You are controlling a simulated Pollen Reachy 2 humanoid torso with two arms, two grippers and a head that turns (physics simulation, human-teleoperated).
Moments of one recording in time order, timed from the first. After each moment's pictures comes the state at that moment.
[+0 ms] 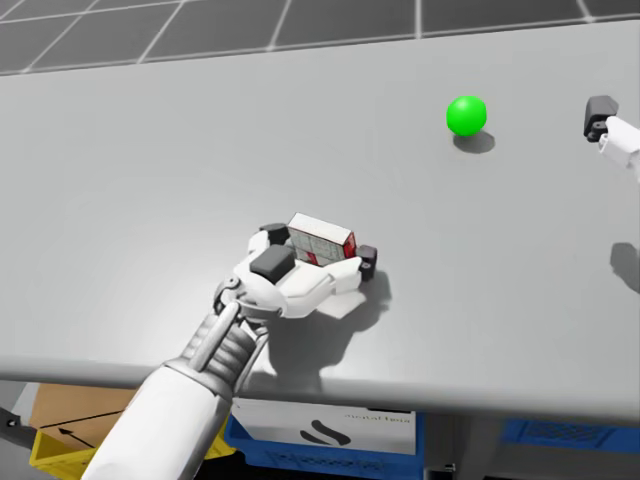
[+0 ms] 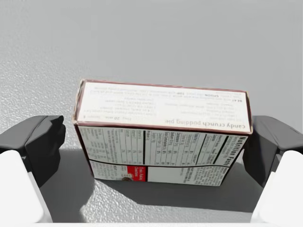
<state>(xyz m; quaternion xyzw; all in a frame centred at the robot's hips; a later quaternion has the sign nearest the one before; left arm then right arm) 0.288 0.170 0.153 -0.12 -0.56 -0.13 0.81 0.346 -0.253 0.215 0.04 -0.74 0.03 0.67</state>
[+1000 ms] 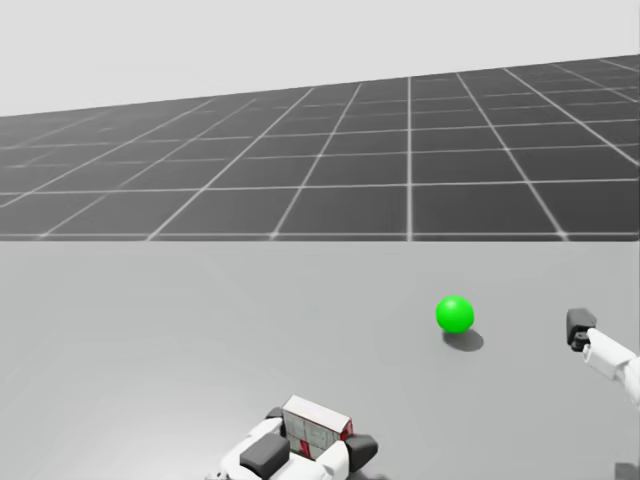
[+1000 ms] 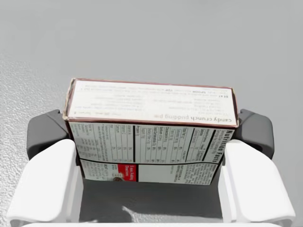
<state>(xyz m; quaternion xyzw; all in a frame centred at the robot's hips) 0.280 0.156 0.163 -0.13 -0.57 -0.12 0.80 0.343 -0.254 0.217 0.05 -0.74 0.03 0.67</state>
